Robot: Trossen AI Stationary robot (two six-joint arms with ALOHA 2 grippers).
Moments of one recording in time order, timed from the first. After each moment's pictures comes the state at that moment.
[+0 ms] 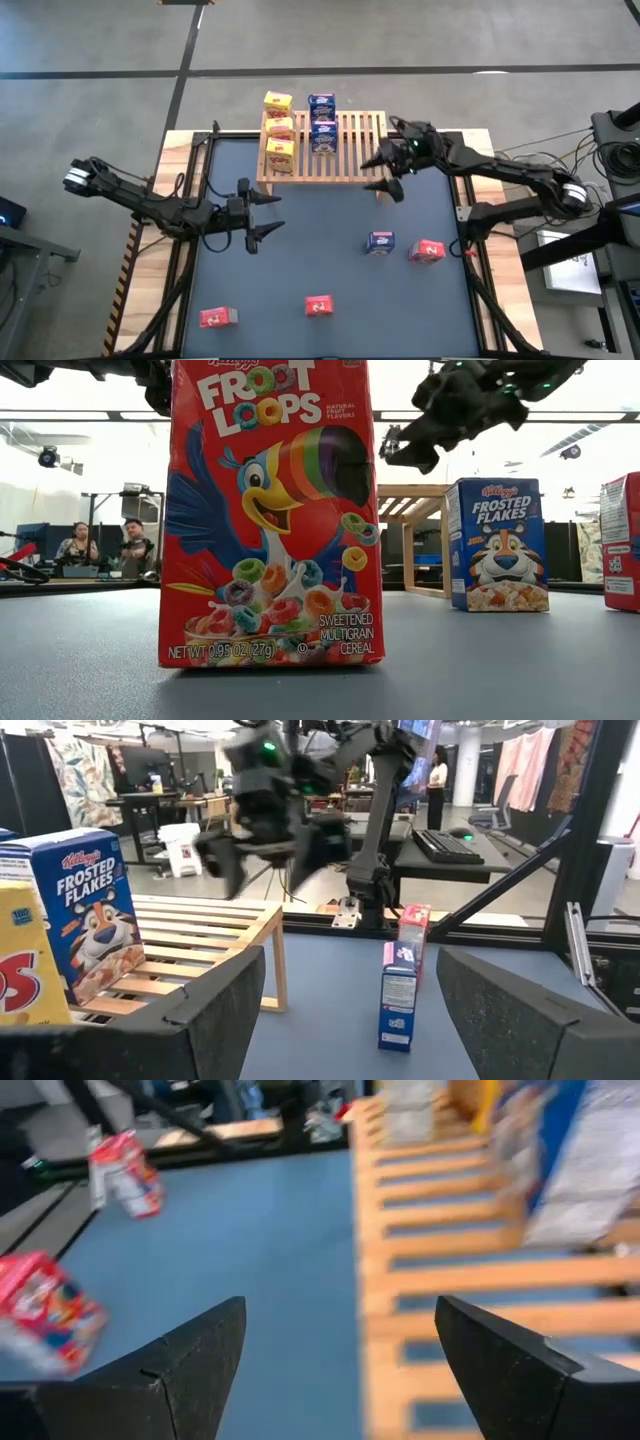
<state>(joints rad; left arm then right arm) -0.31 0.91 0.47 0.45 -0.51 -0.01 -0.53 1.19 0.82 -0.09 -0.62 -0.15</state>
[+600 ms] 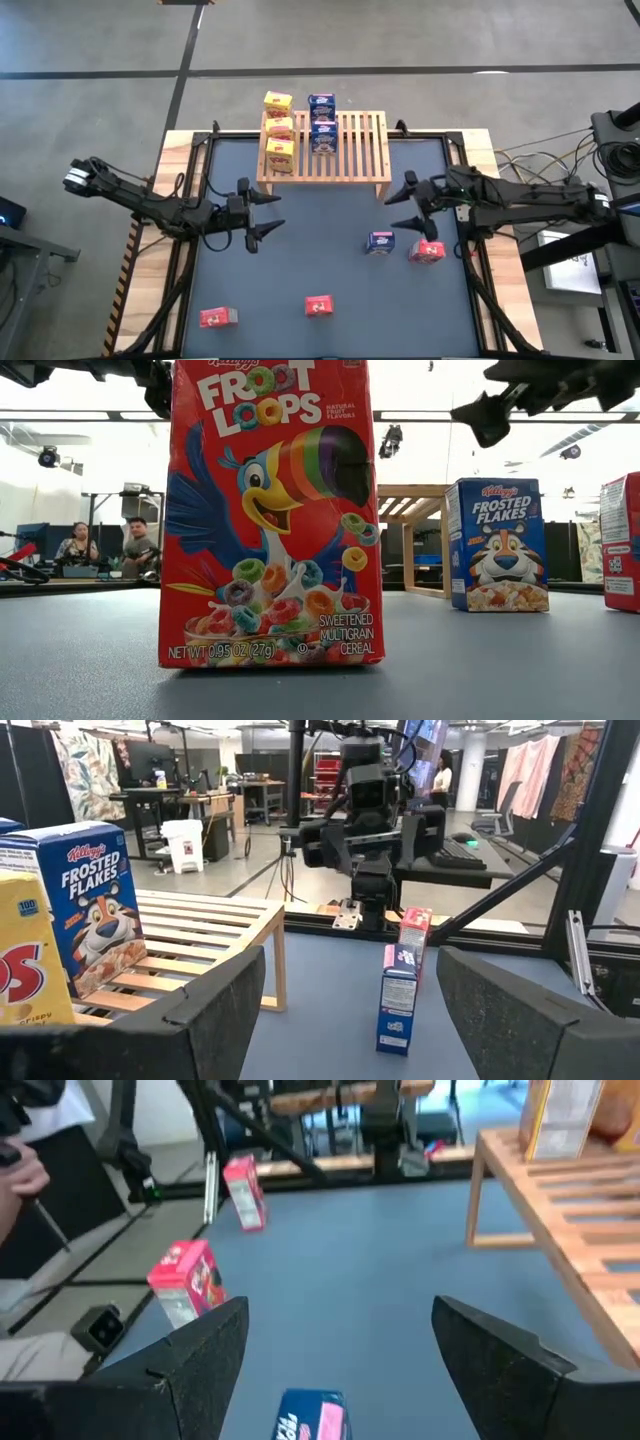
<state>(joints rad) -0.31 0.91 0.47 0.45 -0.52 -0.04 -0.14 0.71 0.51 -0.04 -0.37 0.06</state>
